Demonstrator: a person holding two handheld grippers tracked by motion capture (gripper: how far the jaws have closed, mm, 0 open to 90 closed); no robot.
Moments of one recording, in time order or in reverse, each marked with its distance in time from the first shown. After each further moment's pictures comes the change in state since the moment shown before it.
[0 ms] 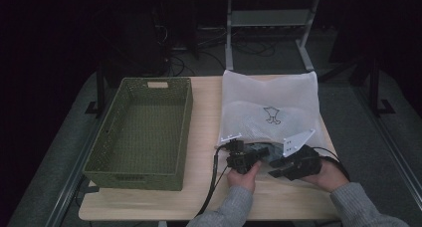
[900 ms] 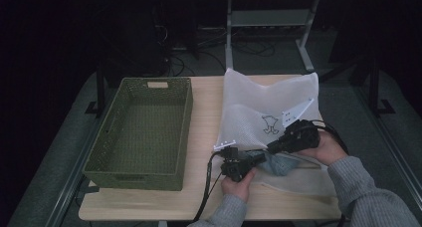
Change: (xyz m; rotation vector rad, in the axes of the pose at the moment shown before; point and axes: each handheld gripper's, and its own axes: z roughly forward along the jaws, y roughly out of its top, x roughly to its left) left arm 0.003 -0.014 -0.024 -0.004 -0.048 0.002; right arm -0.043 0.044 -0.031 -0.025 0.089 0.055
